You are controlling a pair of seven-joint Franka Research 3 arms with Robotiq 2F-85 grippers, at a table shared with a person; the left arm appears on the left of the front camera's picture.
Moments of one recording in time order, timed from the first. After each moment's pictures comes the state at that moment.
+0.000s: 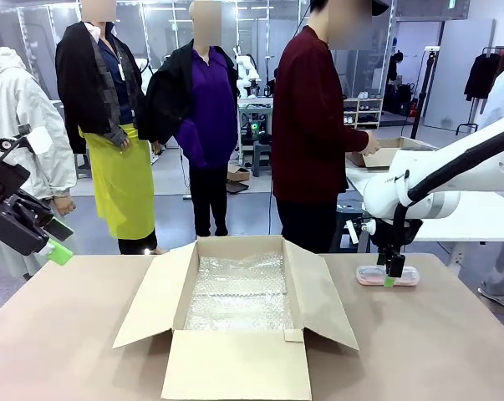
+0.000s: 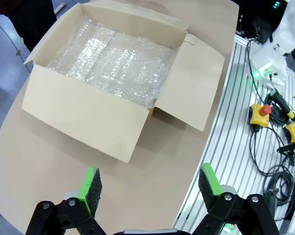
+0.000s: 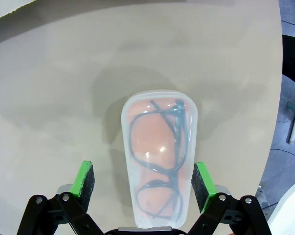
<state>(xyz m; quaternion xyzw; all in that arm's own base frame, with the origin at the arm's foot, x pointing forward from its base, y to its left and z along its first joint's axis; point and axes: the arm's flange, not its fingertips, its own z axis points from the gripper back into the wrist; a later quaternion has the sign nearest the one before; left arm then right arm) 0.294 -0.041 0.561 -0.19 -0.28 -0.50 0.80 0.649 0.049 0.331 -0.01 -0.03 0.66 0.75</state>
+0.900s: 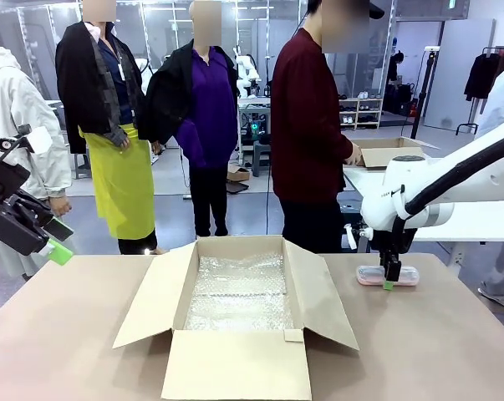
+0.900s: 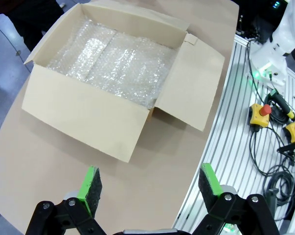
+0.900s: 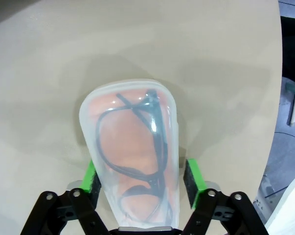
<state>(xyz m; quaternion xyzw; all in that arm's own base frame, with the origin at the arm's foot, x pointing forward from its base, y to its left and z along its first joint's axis) 0.294 -0.041 0.561 -0.19 -0.28 -0.50 0.80 0.663 0.043 0.310 -0.04 -0.02 0.63 0.77</state>
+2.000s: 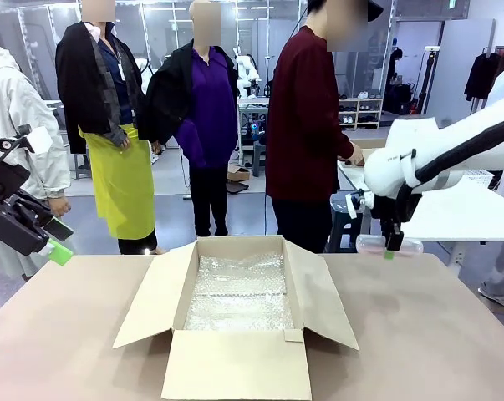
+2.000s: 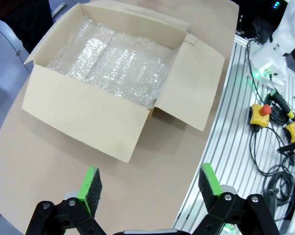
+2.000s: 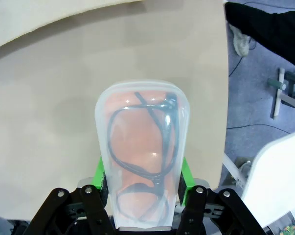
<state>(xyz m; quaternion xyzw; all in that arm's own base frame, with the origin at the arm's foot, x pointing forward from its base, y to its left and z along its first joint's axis) 0.294 -0.041 0.561 -0.19 -0.28 -0.50 0.80 0.636 0.066 0.424 -0.06 -0.04 0.63 0.77</state>
